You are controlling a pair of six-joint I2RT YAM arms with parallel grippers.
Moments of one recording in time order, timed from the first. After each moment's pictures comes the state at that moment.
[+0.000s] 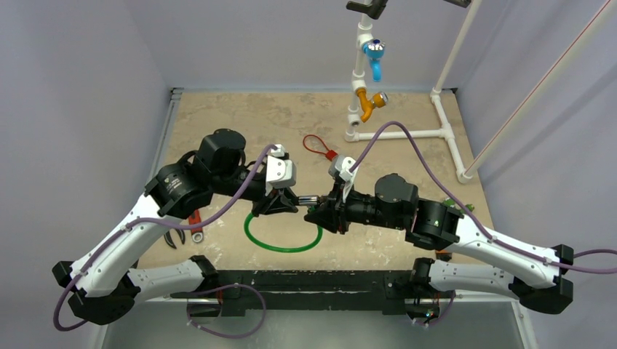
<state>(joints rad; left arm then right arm) -0.82 1.06 1.39 -0.89 0.66 0.32 1.17 0.92 1.01 -0.31 -0.10 0.29</state>
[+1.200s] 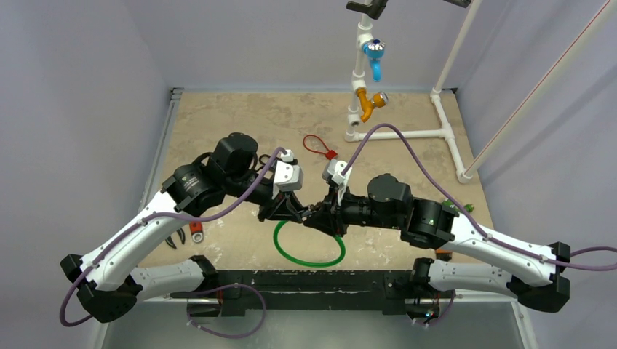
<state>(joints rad) -0.81 1.08 1.29 -0.82 0.79 0.29 1.17 0.94 1.02 -0.35 -0.13 0.28</state>
